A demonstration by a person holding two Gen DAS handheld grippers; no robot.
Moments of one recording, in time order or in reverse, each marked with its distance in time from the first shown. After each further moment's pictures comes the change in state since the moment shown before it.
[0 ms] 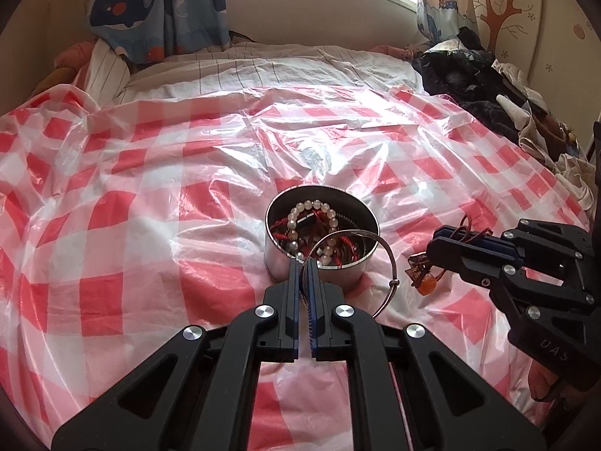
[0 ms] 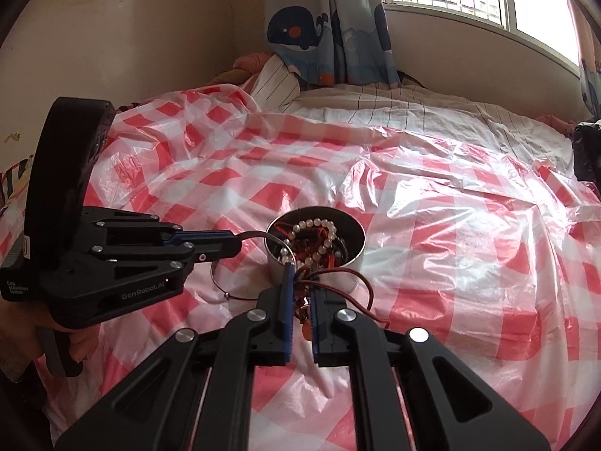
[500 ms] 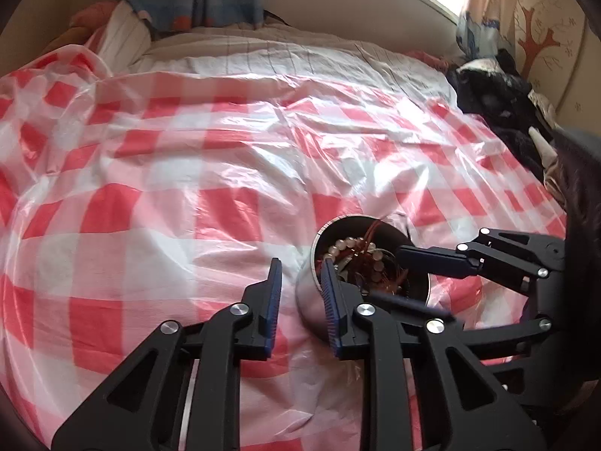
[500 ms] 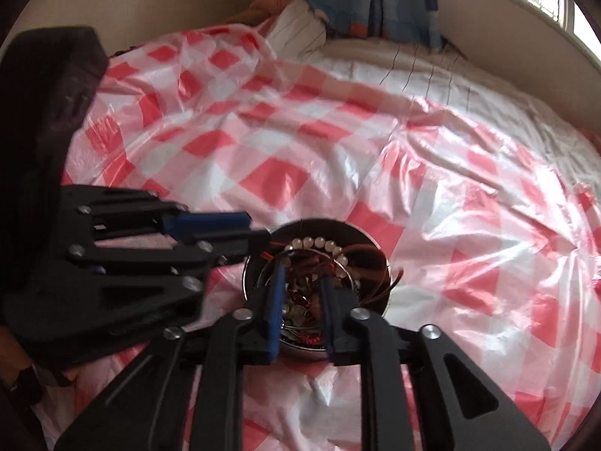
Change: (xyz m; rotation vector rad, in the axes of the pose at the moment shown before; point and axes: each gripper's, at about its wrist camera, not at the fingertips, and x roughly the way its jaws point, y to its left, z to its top) left arm 0.037 0.047 0.029 -0.164 0.038 0.017; right arm 0.099 -0.003 0.046 -0.113 0.265 0.053
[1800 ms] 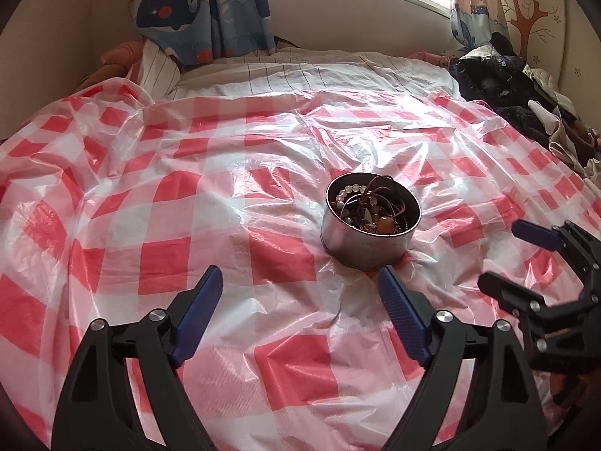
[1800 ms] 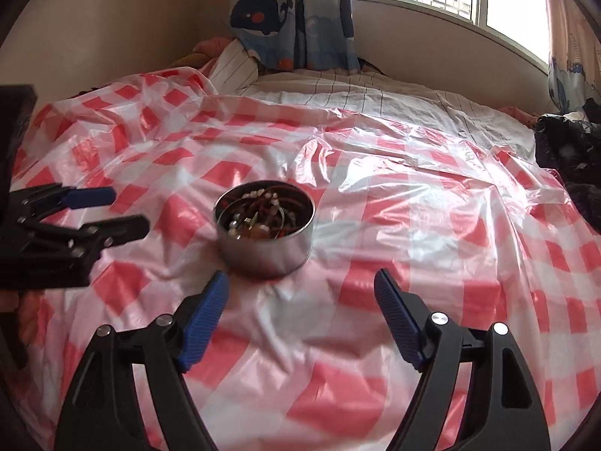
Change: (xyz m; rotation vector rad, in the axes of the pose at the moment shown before) left arm -0.073 -0.019 -0.074 0.122 -0.081 0.155; right arm -0.086 0.016 -0.103 0.155 -0.209 -0.229
